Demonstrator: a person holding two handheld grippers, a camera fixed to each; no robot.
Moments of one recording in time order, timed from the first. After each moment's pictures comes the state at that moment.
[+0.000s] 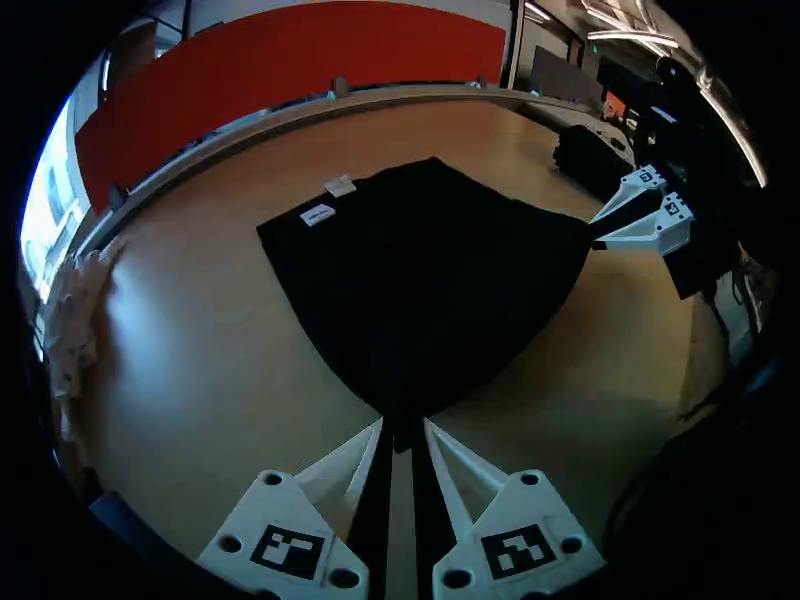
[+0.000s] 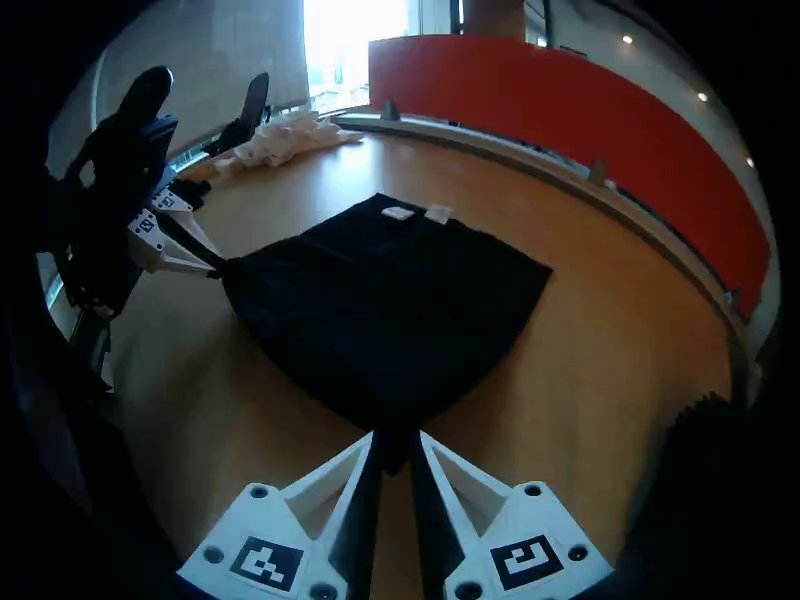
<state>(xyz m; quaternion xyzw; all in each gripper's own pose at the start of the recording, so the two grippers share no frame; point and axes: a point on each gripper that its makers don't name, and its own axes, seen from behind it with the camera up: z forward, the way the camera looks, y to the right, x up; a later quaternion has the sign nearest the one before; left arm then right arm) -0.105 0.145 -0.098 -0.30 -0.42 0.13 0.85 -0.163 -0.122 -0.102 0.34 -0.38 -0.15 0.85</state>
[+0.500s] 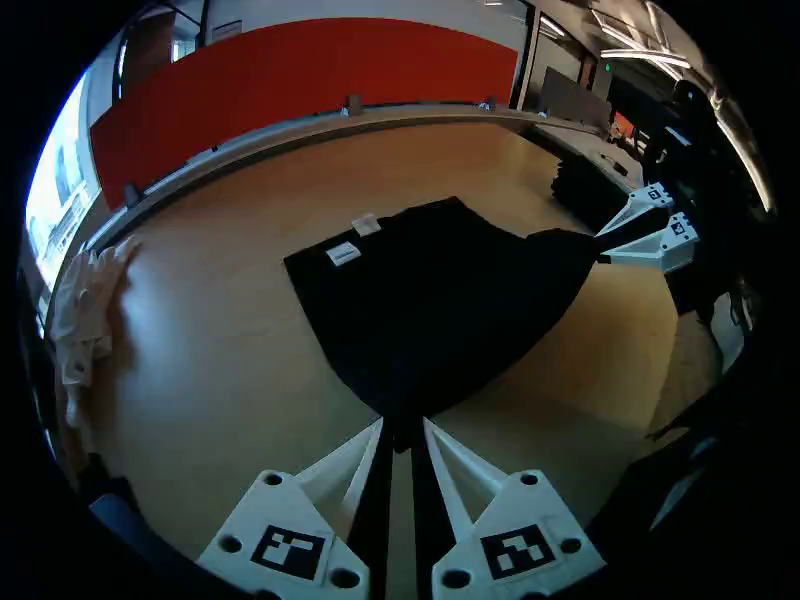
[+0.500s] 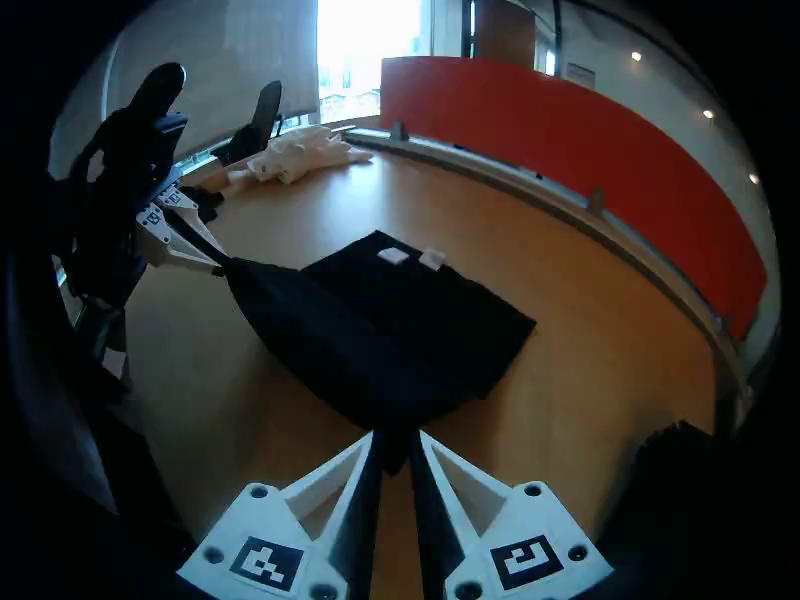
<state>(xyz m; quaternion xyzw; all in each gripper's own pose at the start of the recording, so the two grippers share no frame) -0.053 0.142 -0.108 -0.29 -0.41 0.10 0.86 -0.110 -0.127 -0.112 0.35 -0.36 -0.16 0.85</state>
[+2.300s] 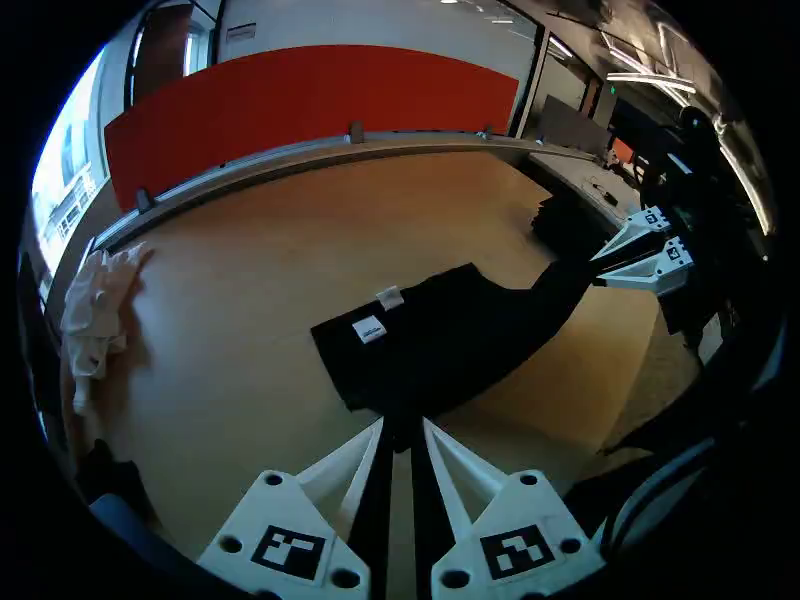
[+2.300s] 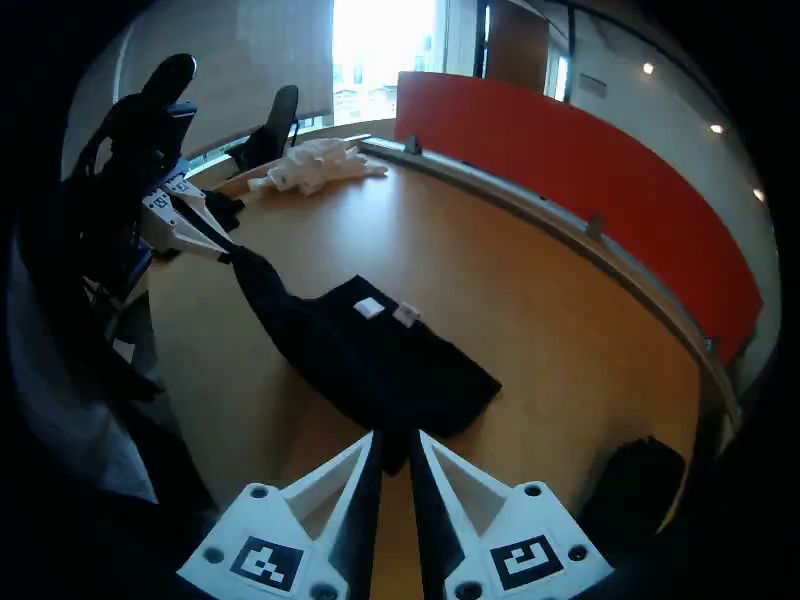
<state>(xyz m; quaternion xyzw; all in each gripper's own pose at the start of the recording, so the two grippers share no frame) 0.014 0.144 -0.130 -0.30 -0.41 0.06 0.86 -0.045 -0.125 -0.137 0.36 -0.37 -0.18 0.84</state>
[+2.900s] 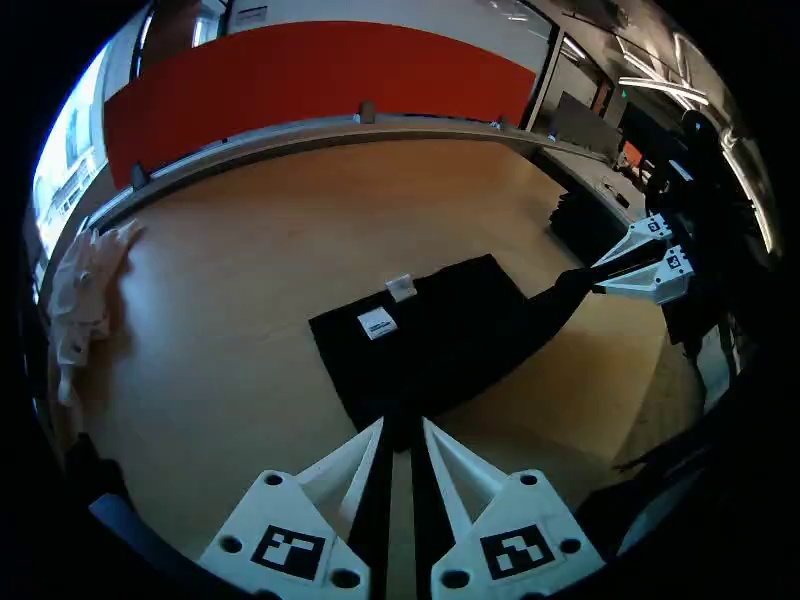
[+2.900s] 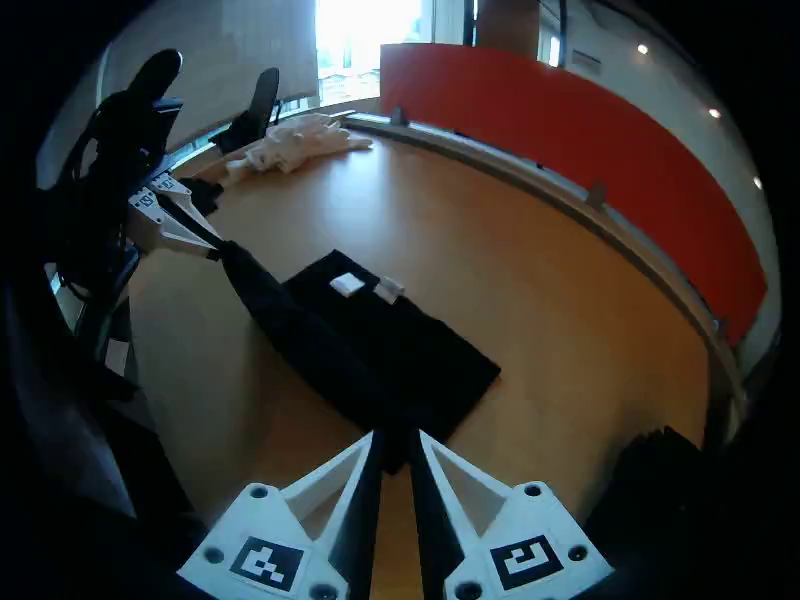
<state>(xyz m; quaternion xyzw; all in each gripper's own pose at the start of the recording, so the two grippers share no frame) -0.027 0.149 -0.103 -0.28 -0.43 0.05 0.86 -0.090 -0.117 -0.109 0.34 -0.40 -0.17 0.83</state>
